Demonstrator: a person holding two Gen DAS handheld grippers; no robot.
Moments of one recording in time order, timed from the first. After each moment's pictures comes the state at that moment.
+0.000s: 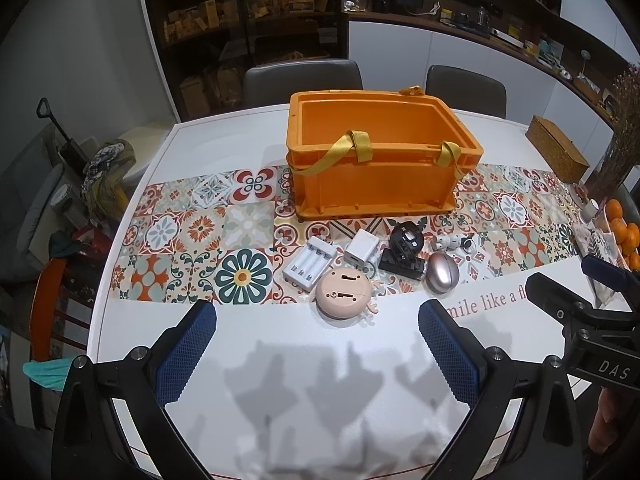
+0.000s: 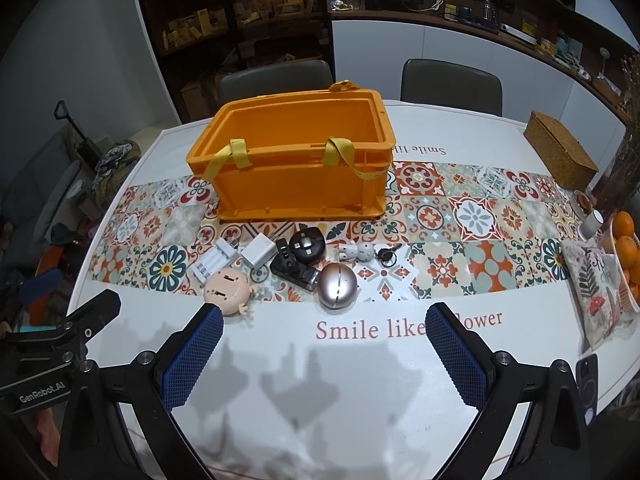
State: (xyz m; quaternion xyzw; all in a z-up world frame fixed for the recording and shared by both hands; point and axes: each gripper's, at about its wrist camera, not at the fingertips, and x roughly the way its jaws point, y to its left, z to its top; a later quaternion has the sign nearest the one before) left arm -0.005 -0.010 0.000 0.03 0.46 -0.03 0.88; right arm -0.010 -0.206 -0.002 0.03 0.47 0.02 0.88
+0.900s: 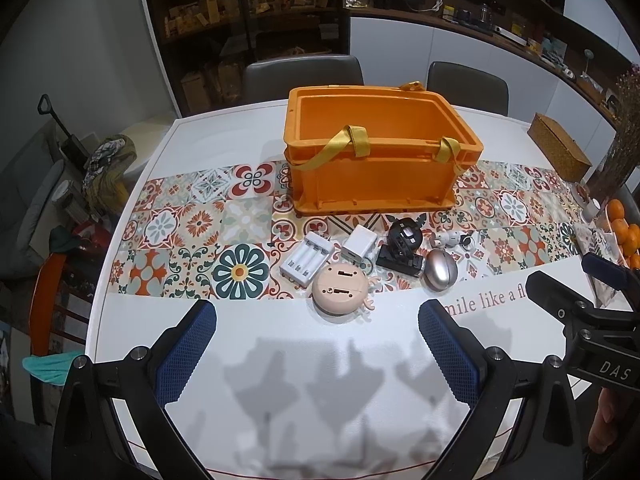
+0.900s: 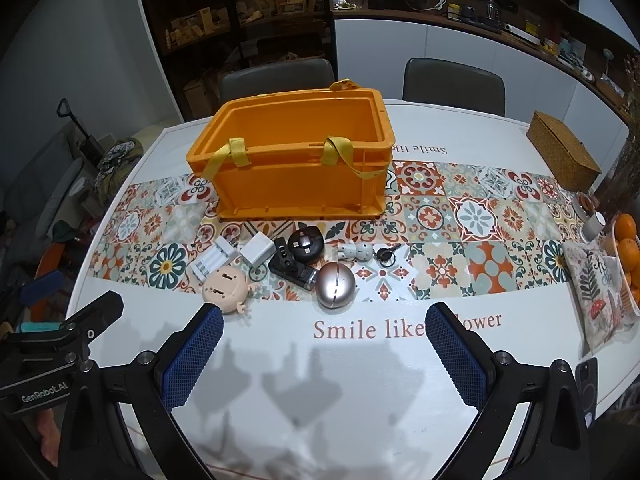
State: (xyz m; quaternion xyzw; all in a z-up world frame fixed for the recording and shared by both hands) left arm -0.004 -0.014 0.000 0.03 0.47 -0.02 0.88; right arm -0.009 -0.206 -0.003 0.03 0.47 0.02 0.88
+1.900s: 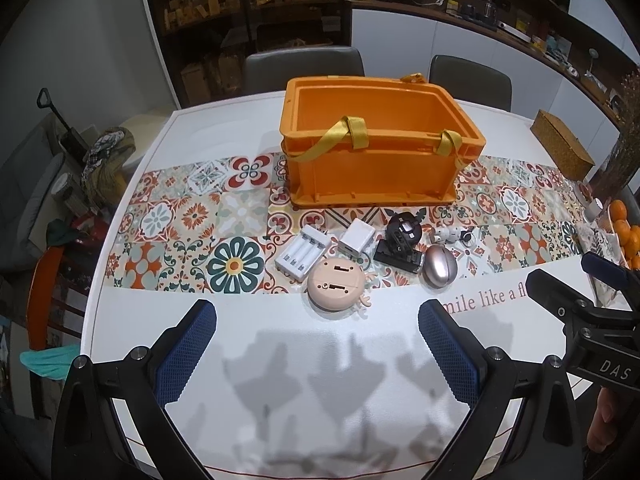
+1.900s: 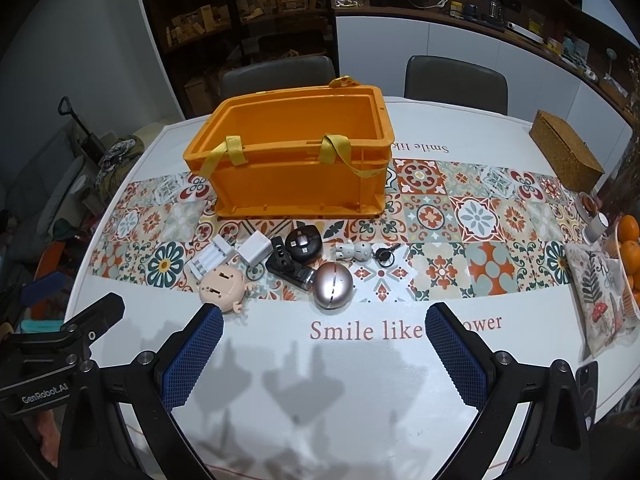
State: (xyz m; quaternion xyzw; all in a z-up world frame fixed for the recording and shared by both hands) left arm -0.003 -0.017 -0.010 0.02 0.48 -0.02 0.87; right arm -0.006 -0.209 -0.007 0.03 0.47 0.02 0.88
